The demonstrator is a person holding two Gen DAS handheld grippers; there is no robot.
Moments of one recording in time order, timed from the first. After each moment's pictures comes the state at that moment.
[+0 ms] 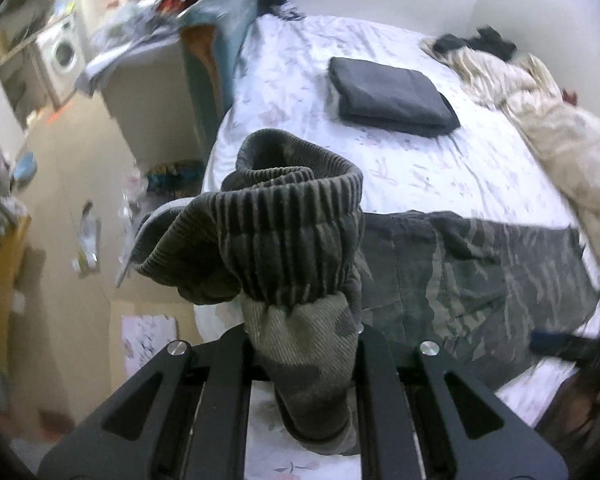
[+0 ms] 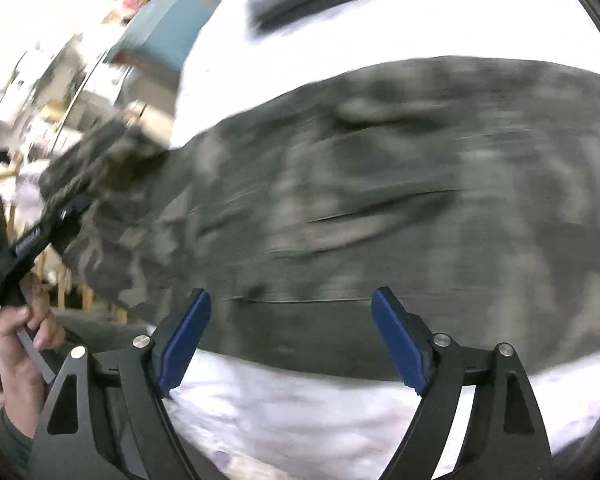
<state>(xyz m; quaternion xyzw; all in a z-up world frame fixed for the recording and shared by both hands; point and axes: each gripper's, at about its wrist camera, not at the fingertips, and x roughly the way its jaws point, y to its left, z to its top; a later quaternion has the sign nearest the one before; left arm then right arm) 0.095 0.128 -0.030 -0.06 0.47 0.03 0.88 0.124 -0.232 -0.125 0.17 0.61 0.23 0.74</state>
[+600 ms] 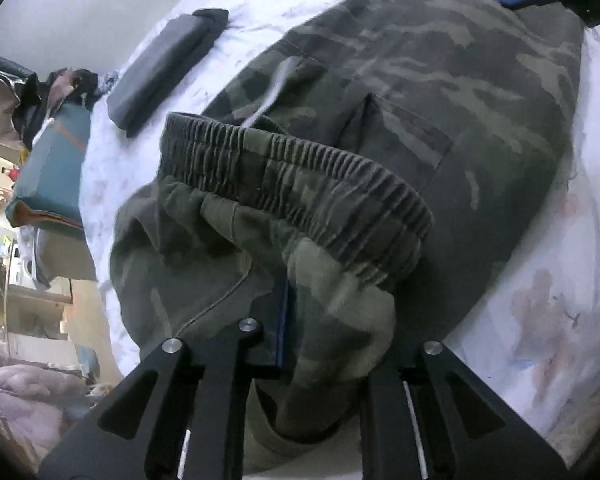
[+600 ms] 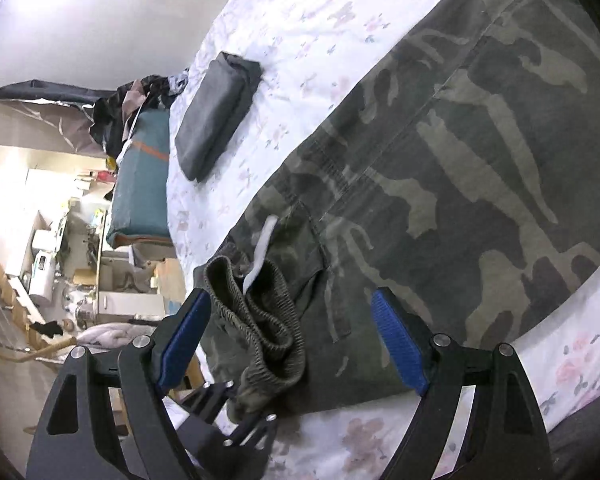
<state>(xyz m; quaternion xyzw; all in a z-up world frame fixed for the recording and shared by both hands) 0.065 -0.137 -0.165 0.33 0.50 -0.10 0.79 0.134 -0.355 -0.134 0.42 0.52 0.13 0.74</state>
